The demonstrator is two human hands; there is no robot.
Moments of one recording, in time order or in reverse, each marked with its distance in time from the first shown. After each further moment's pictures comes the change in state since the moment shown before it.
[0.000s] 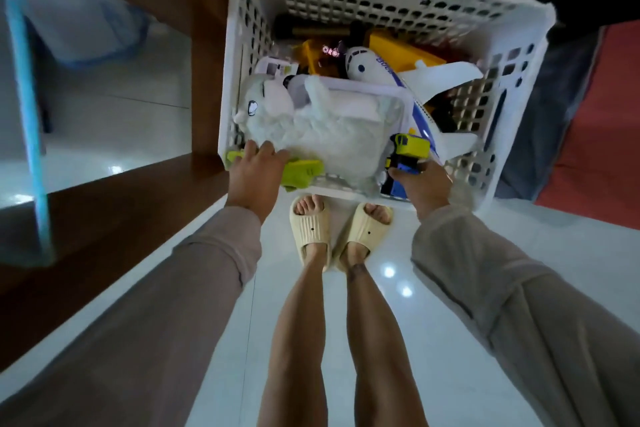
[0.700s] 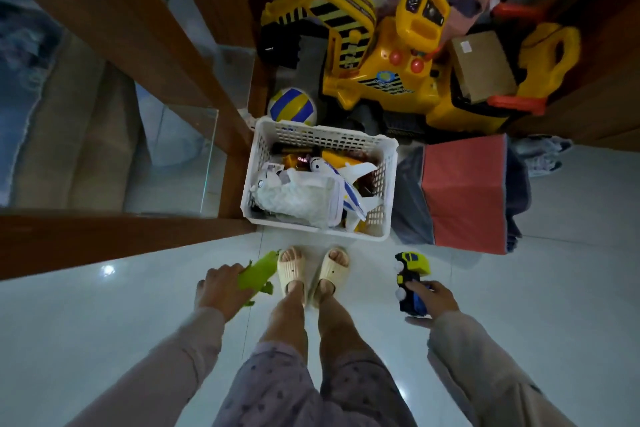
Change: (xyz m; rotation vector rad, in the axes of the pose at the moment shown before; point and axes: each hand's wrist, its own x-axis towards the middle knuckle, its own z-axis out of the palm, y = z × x) left_hand -0.294 -0.002 -0.137 -0.350 -0.179 -0.253; right_hand -0.277 0.077 -0.249 0.408 -0.198 0.325
